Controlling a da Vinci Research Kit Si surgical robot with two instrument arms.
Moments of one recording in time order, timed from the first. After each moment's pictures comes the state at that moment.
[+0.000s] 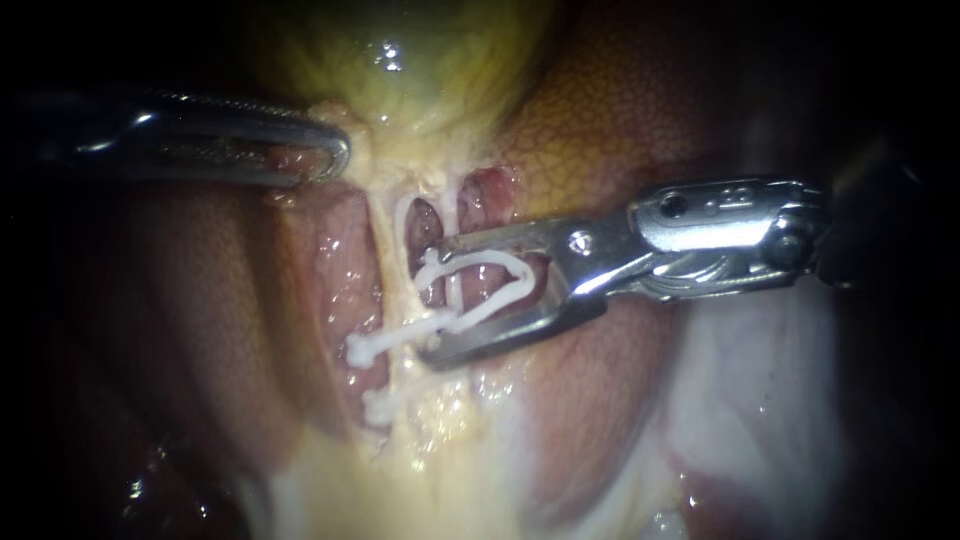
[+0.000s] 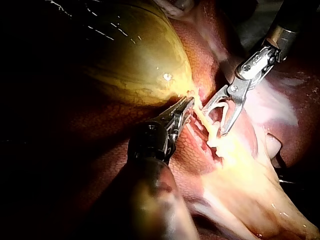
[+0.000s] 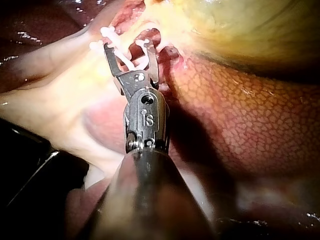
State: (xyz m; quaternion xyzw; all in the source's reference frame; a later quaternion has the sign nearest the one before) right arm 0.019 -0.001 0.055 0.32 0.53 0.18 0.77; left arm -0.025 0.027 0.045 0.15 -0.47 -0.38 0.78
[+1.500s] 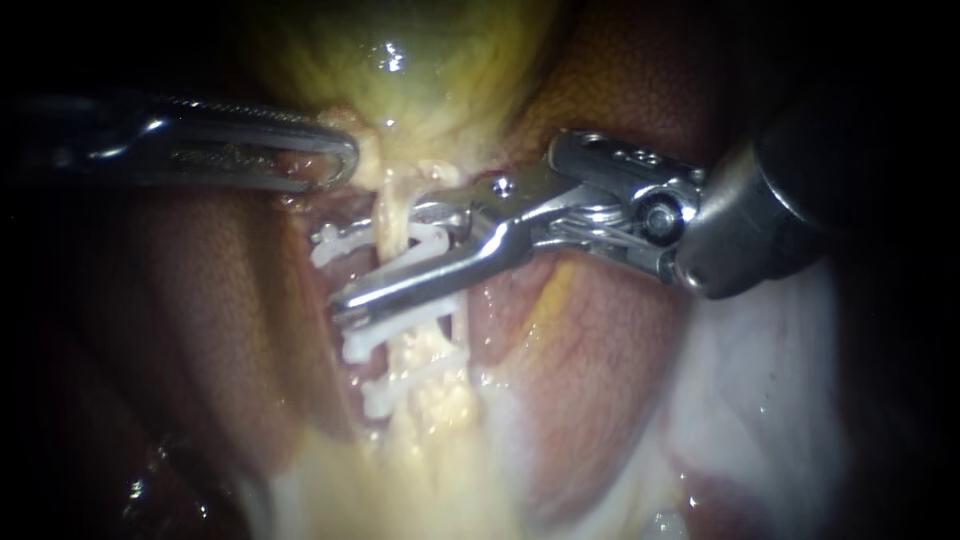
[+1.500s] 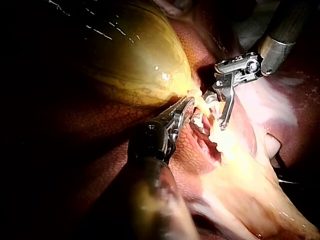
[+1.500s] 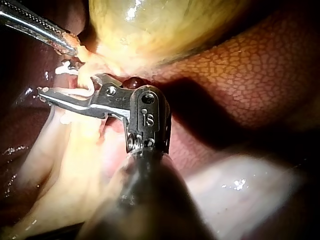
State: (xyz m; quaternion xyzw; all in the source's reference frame) right arm 0.022 0.002 0.055 0.49 0.63 0.24 0.55; left arm -0.026 0.027 0.045 0.15 -0.47 -0.38 0.78
